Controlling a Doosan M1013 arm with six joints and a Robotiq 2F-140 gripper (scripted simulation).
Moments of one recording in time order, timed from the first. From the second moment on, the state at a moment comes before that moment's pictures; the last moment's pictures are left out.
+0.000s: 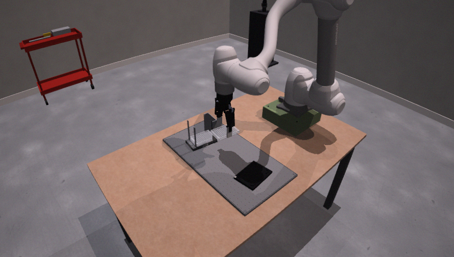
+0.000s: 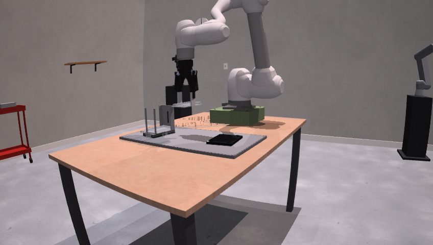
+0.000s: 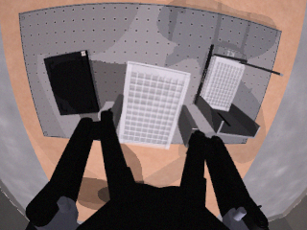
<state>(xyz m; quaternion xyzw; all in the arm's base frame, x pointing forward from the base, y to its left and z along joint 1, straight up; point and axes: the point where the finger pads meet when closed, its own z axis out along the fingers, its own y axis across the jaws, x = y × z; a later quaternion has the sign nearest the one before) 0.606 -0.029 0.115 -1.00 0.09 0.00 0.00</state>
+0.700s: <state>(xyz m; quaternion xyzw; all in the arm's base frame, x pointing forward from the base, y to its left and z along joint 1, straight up) 0.603 -0.092 0.114 -1.00 0.09 0.00 0.00</state>
